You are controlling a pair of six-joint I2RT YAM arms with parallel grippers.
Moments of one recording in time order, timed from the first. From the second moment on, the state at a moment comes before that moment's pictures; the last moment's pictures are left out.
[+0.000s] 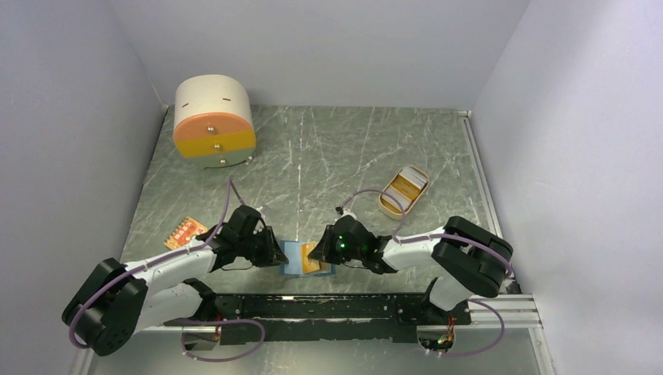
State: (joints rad) left arm -0.61 1.10 0.32 -0.14 0.33 -0.88; right arm 1.01 1.53 0.46 0.40 -0.06 1.07
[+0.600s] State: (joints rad) left arm -0.61 1.10 0.29 -0.10 0.34 -0.89; right arm 1.01 1.60 0.35 0.70 -0.06 1.19
